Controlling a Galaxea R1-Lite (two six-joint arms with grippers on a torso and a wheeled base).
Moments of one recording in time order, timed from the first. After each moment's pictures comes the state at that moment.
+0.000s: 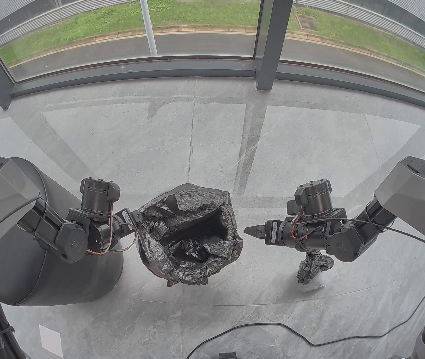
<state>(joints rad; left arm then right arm) -0.29 2.06 -0.90 -0.51 0.25 -0.63 0.45 2.23 -1.02 -0.60 0.14 0.45</state>
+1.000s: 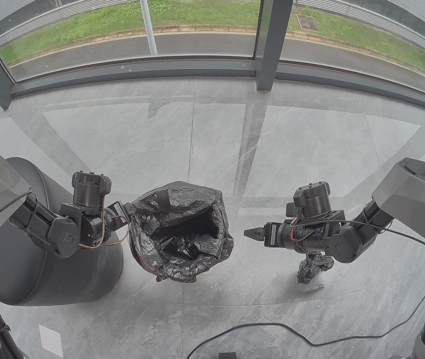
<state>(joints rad) -0.26 2.02 -0.90 -0.51 0.25 -0.65 0.46 2.24 -1.02 -0.60 0.14 0.44</state>
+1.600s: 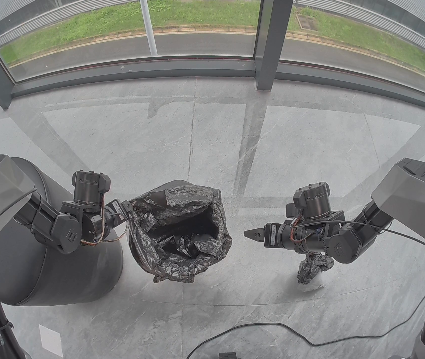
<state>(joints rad) -0.23 2.07 -0.95 -0.51 0.25 -0.65 0.46 2.24 -1.02 -0.60 0.14 0.44</state>
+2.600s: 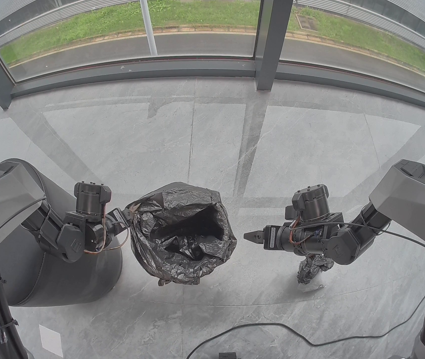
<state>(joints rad) -0.20 2.13 -0.90 -0.60 0.23 -0.67 0.46 2.26 -1.02 -0.60 0.14 0.44</state>
